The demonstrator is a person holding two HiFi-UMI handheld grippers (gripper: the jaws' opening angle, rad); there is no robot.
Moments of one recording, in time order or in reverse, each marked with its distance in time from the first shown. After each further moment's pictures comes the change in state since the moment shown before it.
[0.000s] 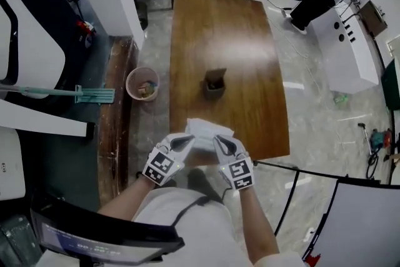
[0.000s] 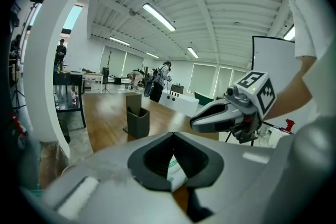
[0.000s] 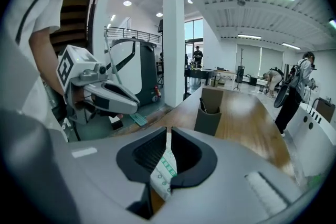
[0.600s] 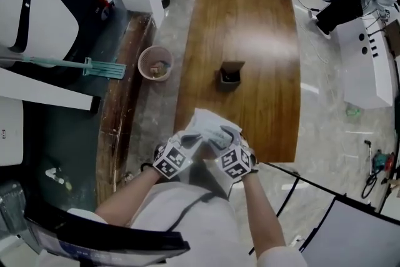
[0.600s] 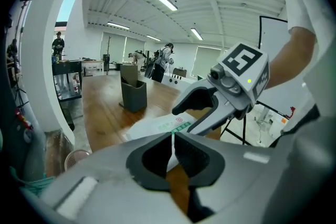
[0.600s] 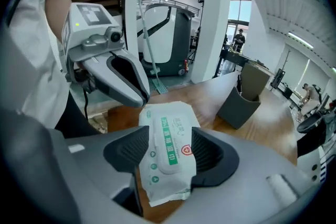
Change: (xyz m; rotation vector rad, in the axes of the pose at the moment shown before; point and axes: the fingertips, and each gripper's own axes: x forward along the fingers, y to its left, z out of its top) left arm 0.039 -0.017 -0.076 -0.035 0.184 0.038; right arm 0.049 0.015 -0.076 -0.340 0.298 0.252
